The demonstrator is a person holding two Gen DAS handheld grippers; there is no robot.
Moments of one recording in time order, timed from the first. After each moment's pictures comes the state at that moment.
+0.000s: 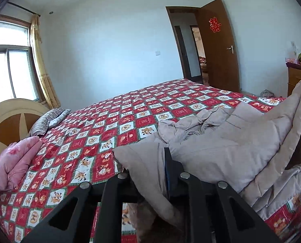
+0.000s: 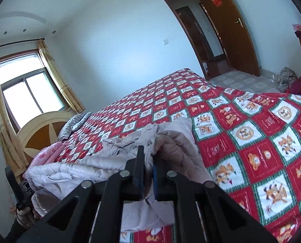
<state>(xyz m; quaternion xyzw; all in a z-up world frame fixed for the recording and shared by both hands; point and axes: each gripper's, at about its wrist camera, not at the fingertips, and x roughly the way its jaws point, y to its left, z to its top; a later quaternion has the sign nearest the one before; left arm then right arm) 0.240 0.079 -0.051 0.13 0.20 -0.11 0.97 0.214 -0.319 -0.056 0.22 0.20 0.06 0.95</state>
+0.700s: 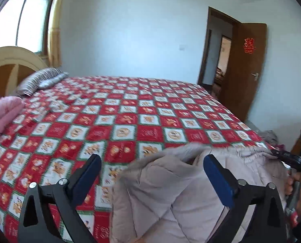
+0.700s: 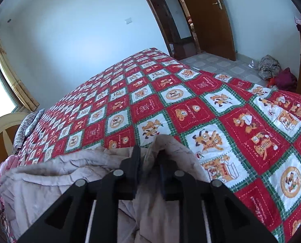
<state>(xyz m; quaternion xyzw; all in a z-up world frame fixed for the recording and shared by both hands) 0.419 0.105 -0.024 -0.03 0.24 -0.08 0.97 0.464 -0.334 -0.121 0.22 0.30 -0.06 0.92</state>
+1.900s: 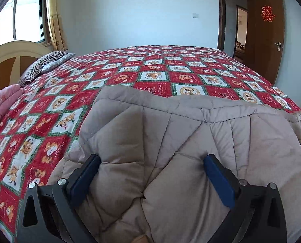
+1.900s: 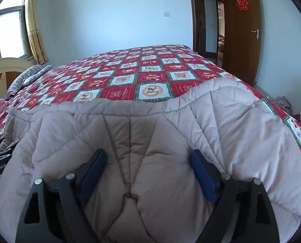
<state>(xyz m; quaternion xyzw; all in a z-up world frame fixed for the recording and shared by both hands) 0.521 0.025 -0.167 0.01 0.35 -0.02 0.94 0.494 -0.213 -0.174 0.05 0.32 -0.03 0.94</state>
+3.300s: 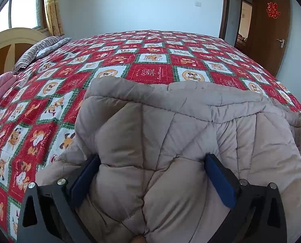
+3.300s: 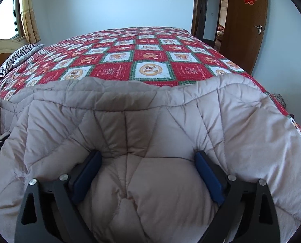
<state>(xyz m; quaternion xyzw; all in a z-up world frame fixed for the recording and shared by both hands) 0.542 0.026 -0.186 0.00 0.39 -0.03 0.92 0.516 -0.204 -0.186 0.02 0.39 -0.05 0.92</state>
